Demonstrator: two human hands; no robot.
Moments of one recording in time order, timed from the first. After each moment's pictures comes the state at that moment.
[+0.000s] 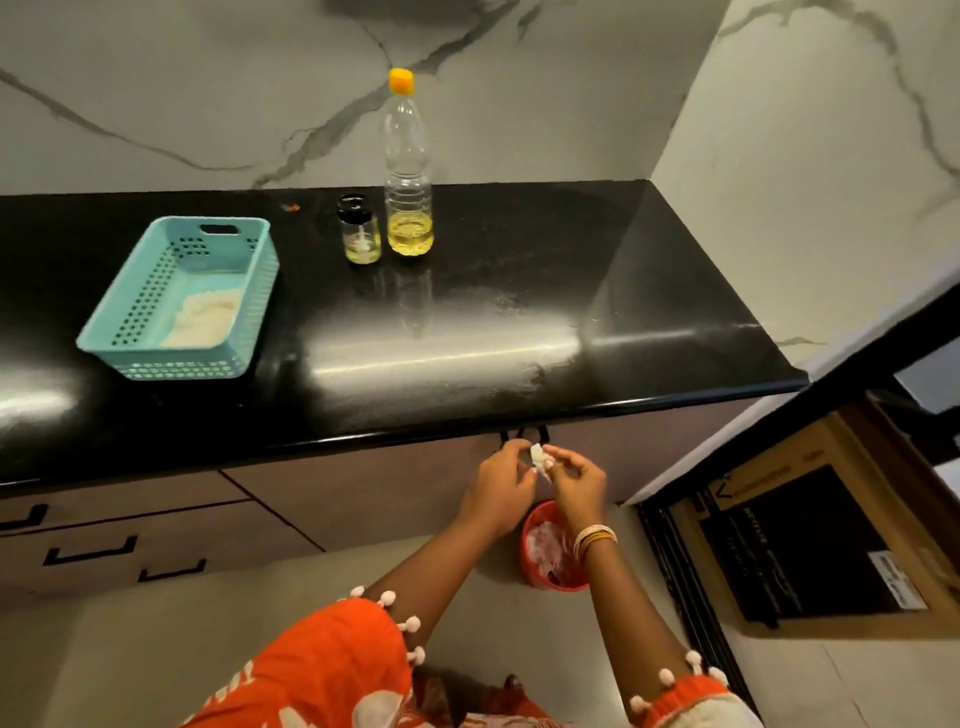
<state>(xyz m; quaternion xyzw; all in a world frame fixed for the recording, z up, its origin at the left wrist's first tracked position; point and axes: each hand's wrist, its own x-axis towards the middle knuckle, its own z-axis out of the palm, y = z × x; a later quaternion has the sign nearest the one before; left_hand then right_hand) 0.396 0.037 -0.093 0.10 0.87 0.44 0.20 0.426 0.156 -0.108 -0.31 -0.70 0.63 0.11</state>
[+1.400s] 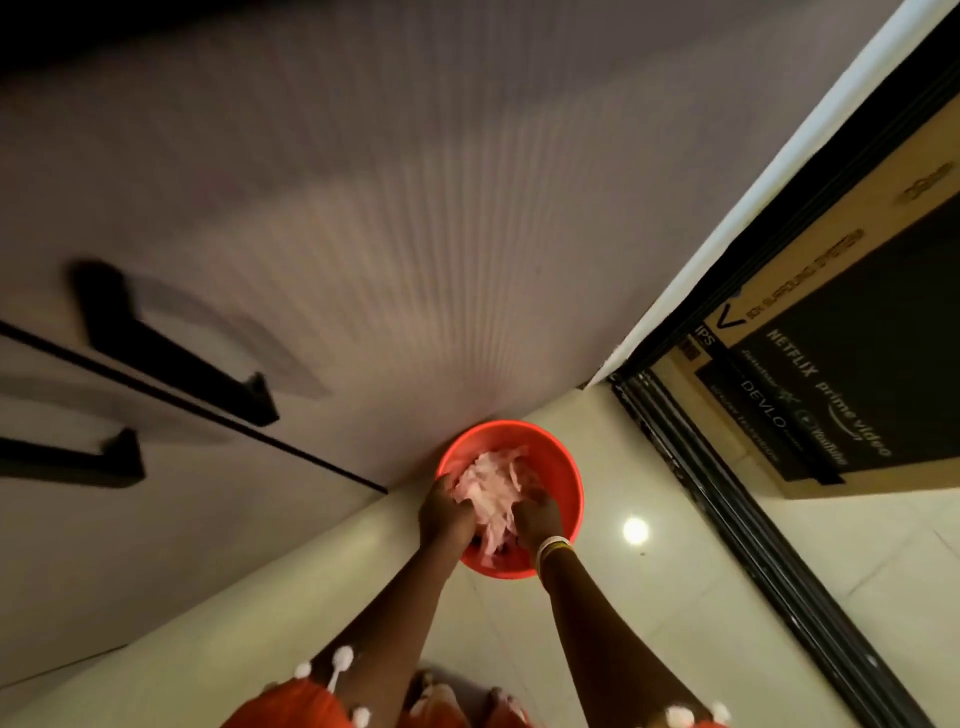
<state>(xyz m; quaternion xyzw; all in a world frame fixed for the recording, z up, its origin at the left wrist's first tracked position) 0.377 0.214 -0.573 -0.08 0.85 0.37 0.36 0.437 0.304 -0.605 -0.60 -0.50 0.63 -0.06</state>
